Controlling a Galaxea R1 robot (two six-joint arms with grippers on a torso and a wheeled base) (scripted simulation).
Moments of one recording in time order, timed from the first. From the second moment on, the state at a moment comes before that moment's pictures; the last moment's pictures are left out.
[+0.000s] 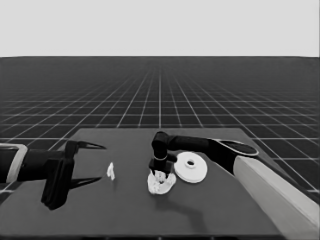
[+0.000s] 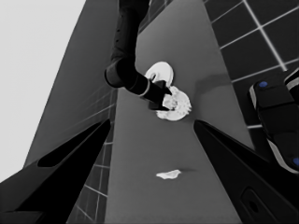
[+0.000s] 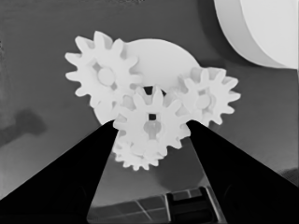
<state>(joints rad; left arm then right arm) -0.34 1.75 -0.42 0.31 0.68 0.35 -0.11 3.08 -1.78 -0.28 -1.50 1.64</state>
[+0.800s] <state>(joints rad) -0.34 1.75 -0.42 0.31 0.68 0.35 -0.11 3.08 -1.78 -0.28 -1.50 1.81</state>
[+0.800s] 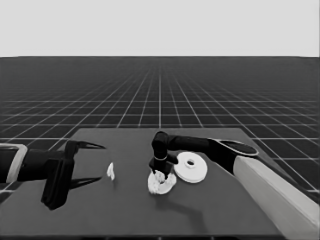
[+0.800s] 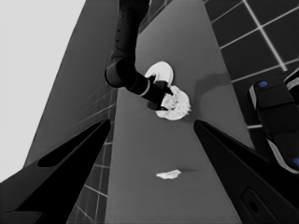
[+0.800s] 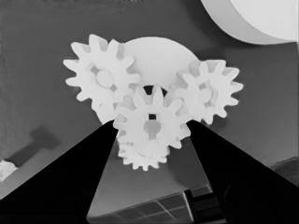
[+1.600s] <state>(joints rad) -0.34 1.75 -0.42 0.31 0.68 0.35 -0.11 3.08 -1.78 -0.28 -1.50 1.98</state>
